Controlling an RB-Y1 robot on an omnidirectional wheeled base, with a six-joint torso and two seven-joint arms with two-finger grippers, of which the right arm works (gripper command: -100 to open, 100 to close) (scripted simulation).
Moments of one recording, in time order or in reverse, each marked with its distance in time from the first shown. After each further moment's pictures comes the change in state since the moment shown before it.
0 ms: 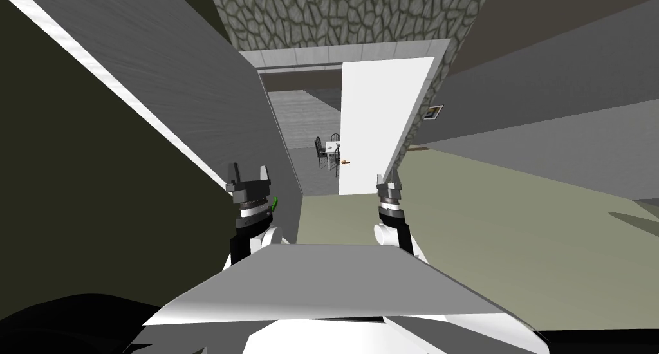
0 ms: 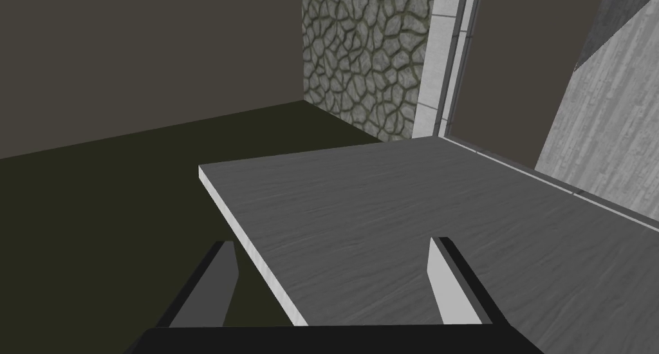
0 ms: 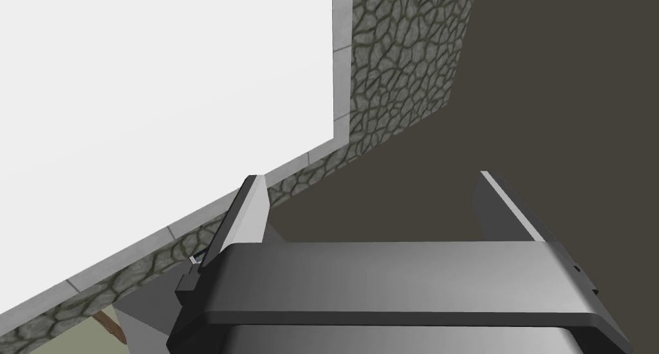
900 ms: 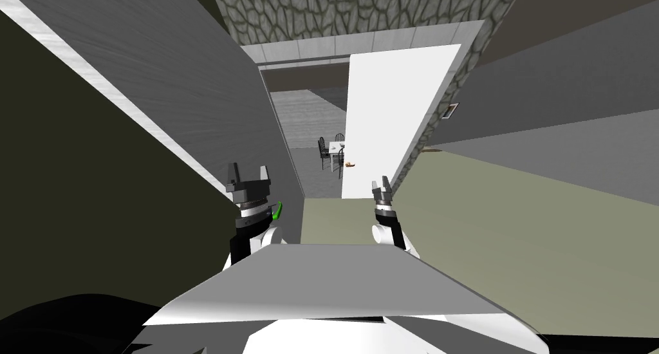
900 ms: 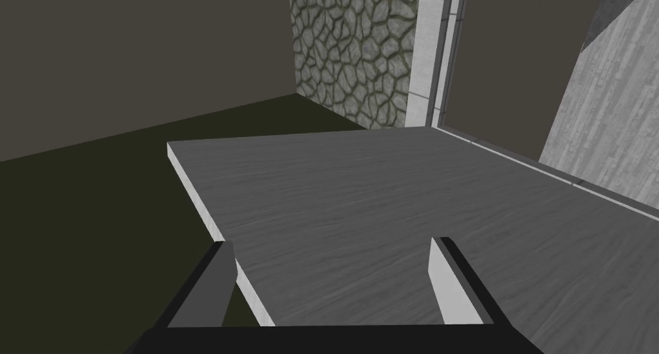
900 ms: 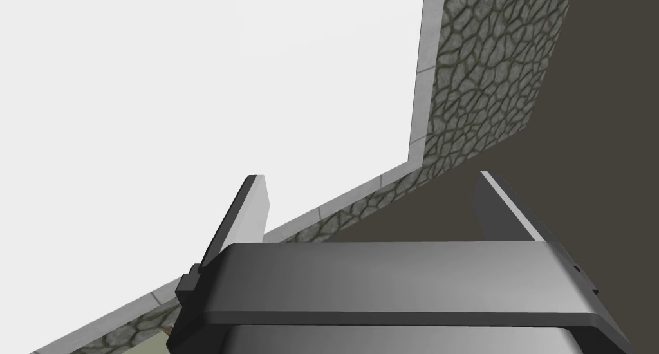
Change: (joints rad) arm -0.082 -0.047 0.001 0.246 -0.039 -0.039 -0.009
